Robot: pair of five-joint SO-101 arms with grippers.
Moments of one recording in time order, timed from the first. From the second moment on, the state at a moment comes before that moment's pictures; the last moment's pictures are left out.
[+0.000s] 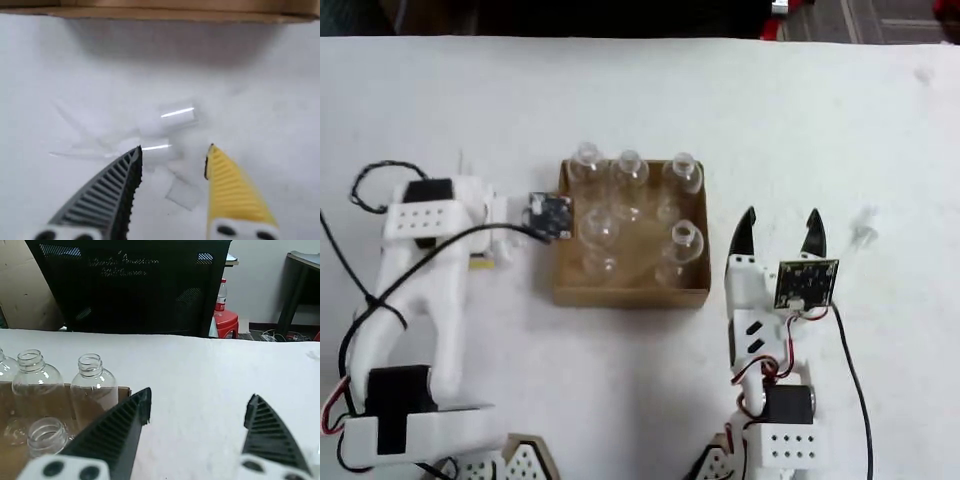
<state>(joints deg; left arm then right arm) -11.3 -6.5 27.9 61.6 -91.7 -2.4 -95.7 96.6 14.8 3.7</state>
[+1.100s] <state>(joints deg) -9.8 14.3 22.1 49.0 -96.0 -2.5 -95.7 96.6 14.0 7.3</state>
